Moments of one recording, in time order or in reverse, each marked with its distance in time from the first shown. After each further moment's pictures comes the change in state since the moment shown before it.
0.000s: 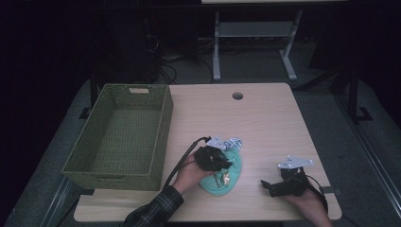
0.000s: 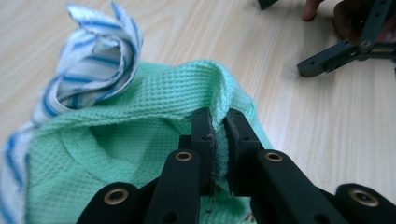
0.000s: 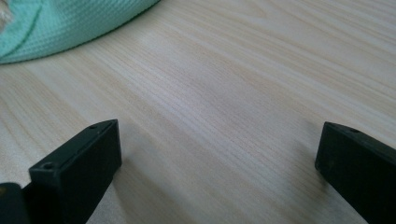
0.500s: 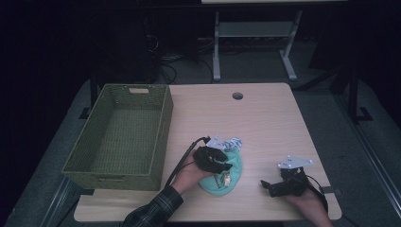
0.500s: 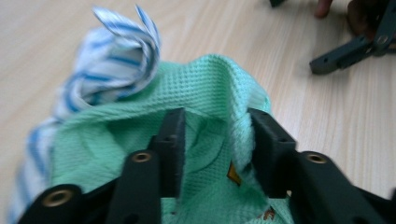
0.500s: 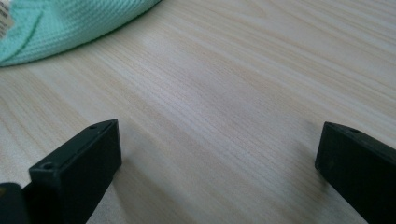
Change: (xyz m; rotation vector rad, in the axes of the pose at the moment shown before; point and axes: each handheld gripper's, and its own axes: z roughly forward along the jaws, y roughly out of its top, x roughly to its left) left arm -0.001 0.001 -0.011 -0.022 0.054 0.016; right arm 0.000 0.000 0.000 0.000 -0.001 0.001
